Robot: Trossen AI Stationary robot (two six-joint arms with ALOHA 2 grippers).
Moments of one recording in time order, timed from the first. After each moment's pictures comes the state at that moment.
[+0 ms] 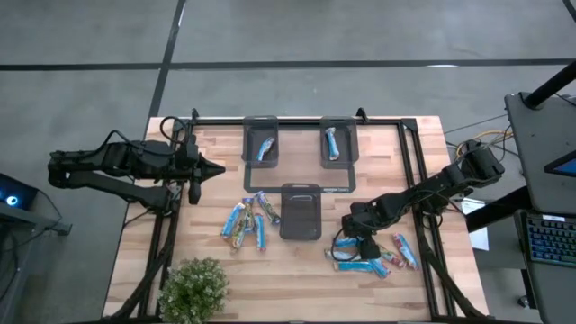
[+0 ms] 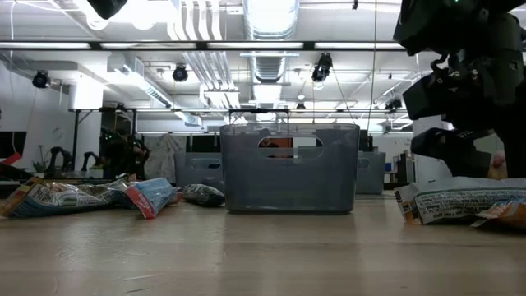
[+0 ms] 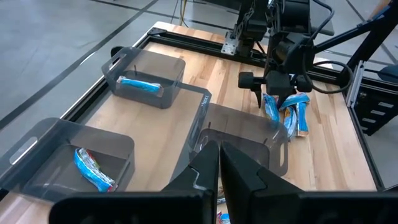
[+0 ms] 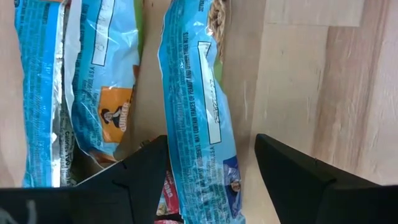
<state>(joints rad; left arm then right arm) -0.09 0.72 1.04 -0.74 -0.26 -0.26 0.33 1.51 0.69 -0.50 -0.14 0.31</state>
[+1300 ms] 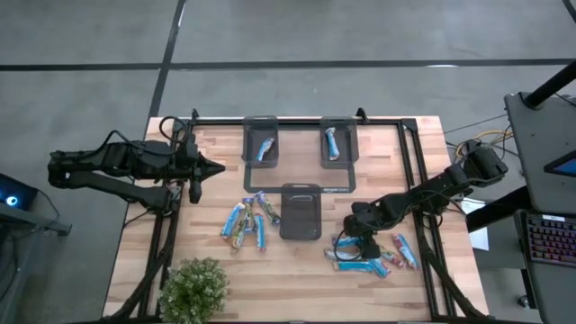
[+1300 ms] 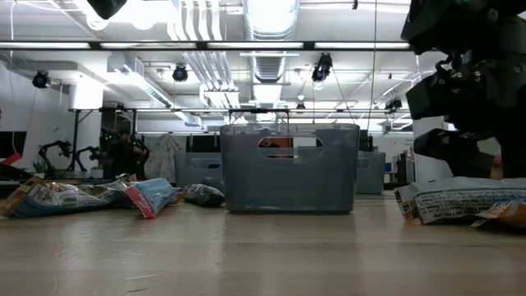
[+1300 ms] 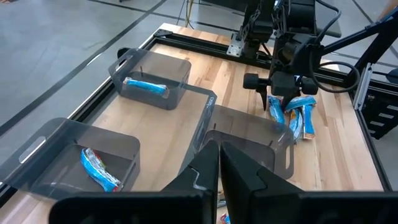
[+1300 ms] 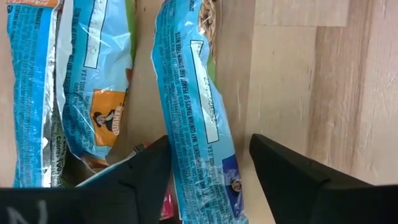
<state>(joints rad) -0.09 0.72 1.04 -0.74 -0.29 -0.26 0.34 1.51 0.64 -0.44 -0.10 0.34</state>
